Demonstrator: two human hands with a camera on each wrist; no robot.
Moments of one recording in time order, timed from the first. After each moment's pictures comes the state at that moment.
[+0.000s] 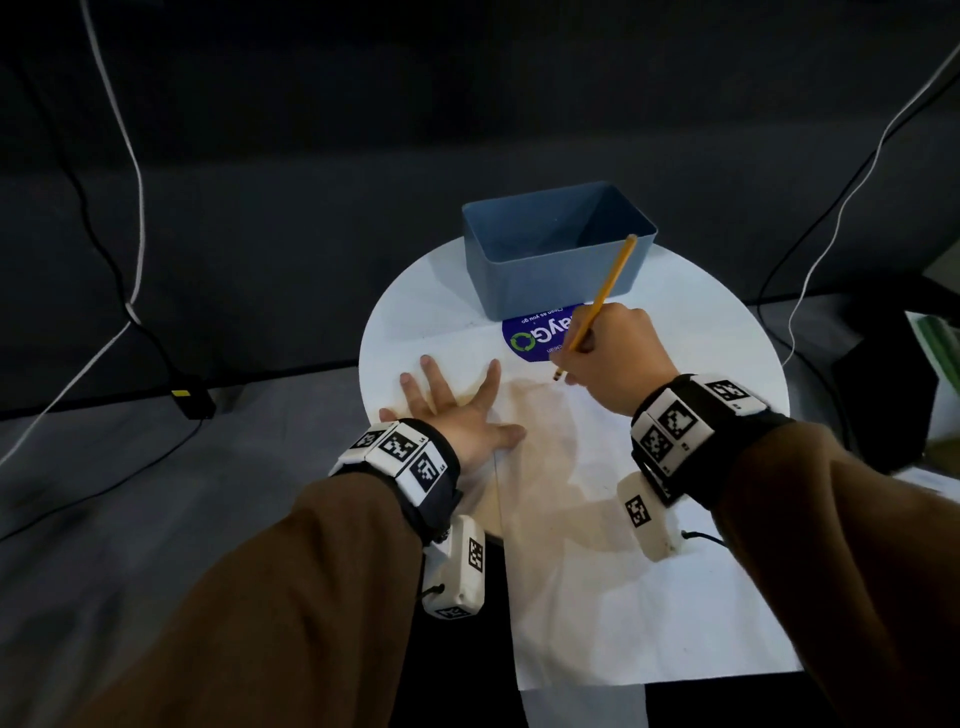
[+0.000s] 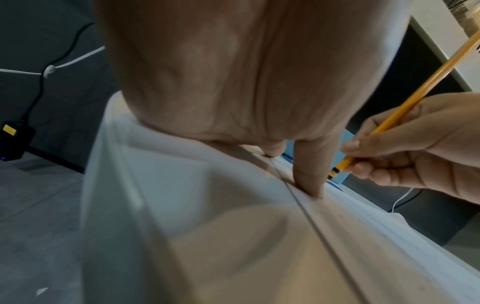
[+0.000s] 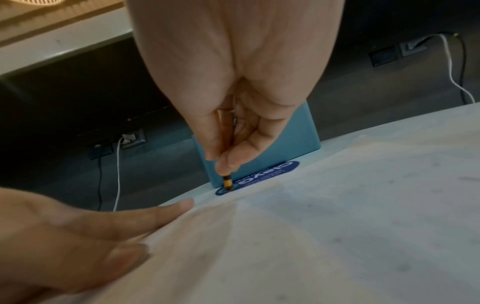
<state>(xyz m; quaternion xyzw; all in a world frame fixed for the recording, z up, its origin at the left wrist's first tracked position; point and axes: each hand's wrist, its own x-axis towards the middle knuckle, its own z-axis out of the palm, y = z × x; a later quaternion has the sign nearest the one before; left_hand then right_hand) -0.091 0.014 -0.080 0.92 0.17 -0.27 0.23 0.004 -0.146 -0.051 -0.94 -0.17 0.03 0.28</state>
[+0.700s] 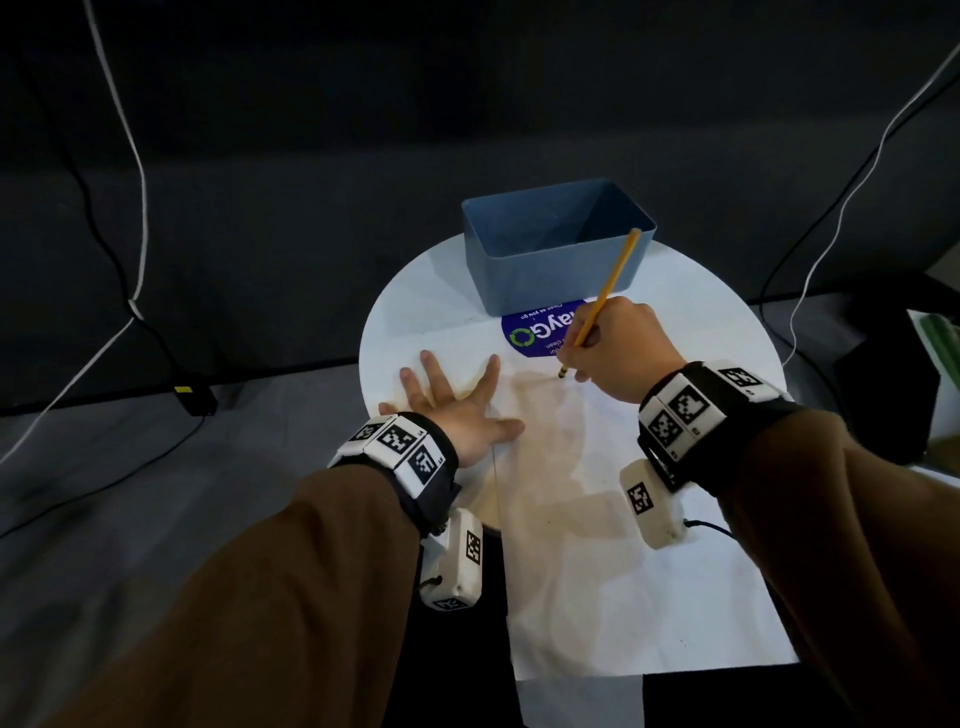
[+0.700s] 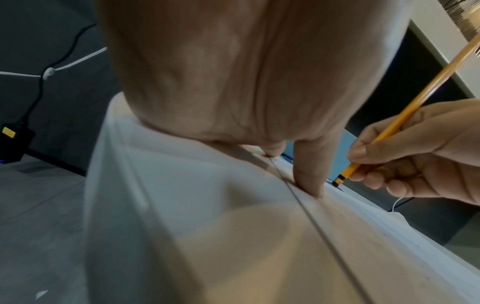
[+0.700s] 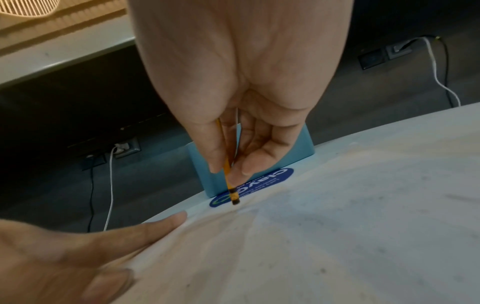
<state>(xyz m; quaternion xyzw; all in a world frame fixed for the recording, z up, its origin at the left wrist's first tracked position) -0.091 0.013 -0.080 0.93 0.17 -0.26 0.21 0.008 -0.152 -0.047 -0.95 -0.17 0.05 0.27</state>
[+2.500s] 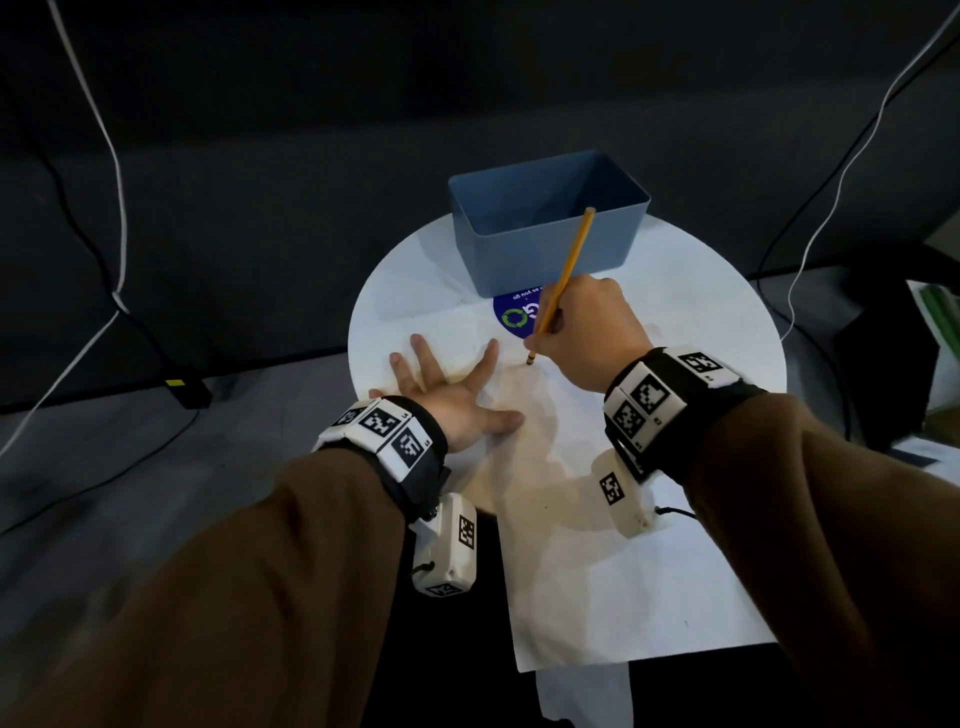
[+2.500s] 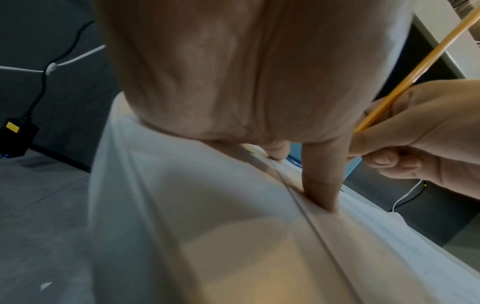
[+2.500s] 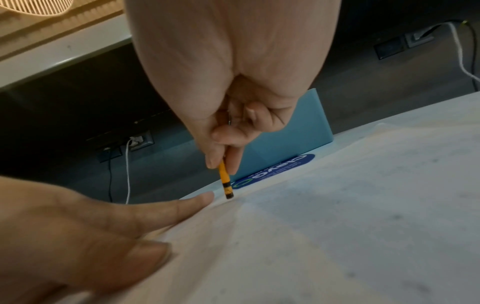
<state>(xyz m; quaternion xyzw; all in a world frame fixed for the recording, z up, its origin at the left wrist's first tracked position) -0.087 0.015 -0.086 0.93 0.16 -0.27 0.19 -0.010 -0.132 -0.045 -0.95 -0.20 0.03 0.24</state>
